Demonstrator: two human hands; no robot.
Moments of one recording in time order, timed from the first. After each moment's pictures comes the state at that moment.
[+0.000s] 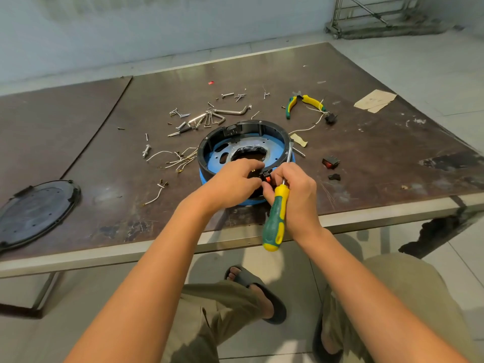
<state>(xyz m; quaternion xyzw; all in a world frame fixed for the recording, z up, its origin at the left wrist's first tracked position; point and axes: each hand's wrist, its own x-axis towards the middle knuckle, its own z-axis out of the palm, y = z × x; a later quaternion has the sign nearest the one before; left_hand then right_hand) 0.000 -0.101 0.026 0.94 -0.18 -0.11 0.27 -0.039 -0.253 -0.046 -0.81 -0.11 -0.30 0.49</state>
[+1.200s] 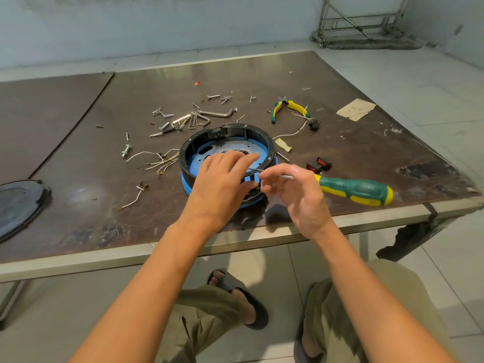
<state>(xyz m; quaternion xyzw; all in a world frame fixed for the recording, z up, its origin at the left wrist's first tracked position) -0.027 -0.109 0.010 0.92 -0.28 0.24 0.13 -0.046 -0.288 -0.016 -0.57 -0.14 -0.03 0.81</state>
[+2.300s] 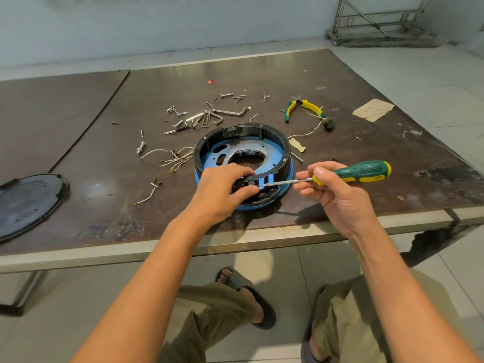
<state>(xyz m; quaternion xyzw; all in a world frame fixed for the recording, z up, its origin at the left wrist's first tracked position) -0.004 -0.080 -0.006 0.94 -0.22 0.08 0.27 -0.043 -0.325 -0.017 -0.50 -0.06 -0.04 0.86</state>
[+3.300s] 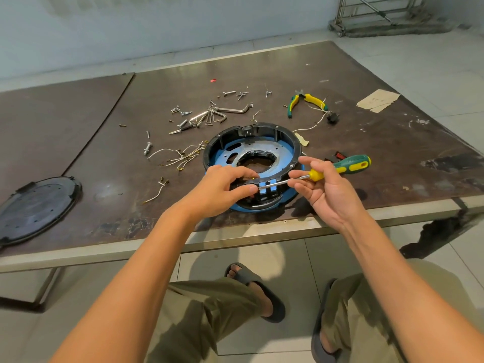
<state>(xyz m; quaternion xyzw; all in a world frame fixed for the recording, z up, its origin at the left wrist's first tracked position) -0.014 -0.068 0.016 0.92 -0.25 -0.06 0.29 -0.034 -0.311 -0.025 -0.41 0.10 0.06 0.91</state>
